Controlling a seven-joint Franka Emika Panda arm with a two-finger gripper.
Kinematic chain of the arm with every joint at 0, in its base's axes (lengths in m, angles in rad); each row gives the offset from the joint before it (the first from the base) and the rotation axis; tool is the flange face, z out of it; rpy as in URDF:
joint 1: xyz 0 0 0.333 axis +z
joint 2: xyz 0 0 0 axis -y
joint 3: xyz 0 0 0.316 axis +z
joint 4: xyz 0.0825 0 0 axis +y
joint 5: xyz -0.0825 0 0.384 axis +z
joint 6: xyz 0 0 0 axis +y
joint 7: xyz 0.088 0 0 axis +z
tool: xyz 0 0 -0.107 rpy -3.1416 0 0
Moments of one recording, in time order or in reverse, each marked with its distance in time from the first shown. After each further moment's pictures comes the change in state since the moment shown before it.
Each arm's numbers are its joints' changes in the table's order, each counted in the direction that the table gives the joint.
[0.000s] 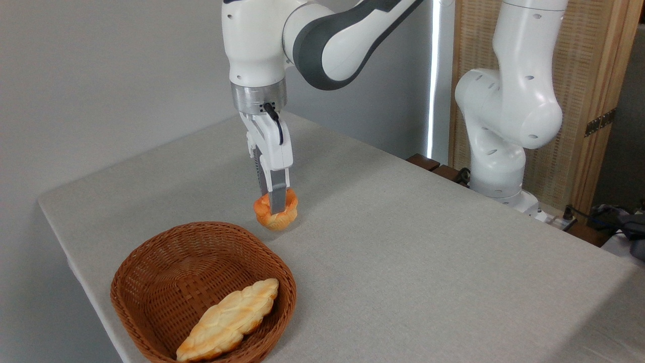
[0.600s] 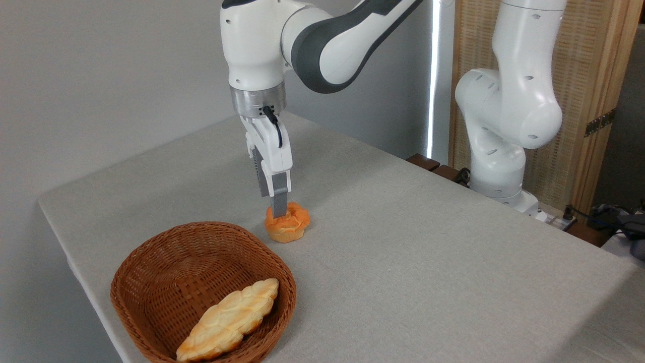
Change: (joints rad) arm -0.004 -0.009 0.000 0.000 0.000 -0.001 0.001
